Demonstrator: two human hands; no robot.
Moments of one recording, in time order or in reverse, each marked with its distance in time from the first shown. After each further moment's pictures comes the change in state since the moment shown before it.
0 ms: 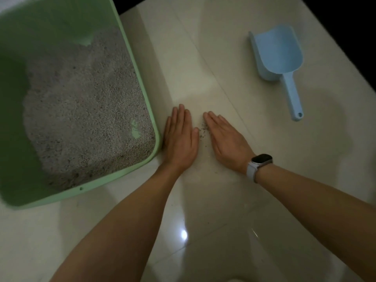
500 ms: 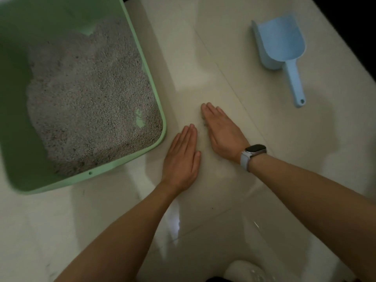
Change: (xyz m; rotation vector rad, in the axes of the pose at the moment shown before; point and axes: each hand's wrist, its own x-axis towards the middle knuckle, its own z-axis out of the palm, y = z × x) left_hand -0.068 -0.014 0.011 -0.002 0.013 0.197; right_hand 0.001 -0.017 0.011 0.069 0.014 0.030
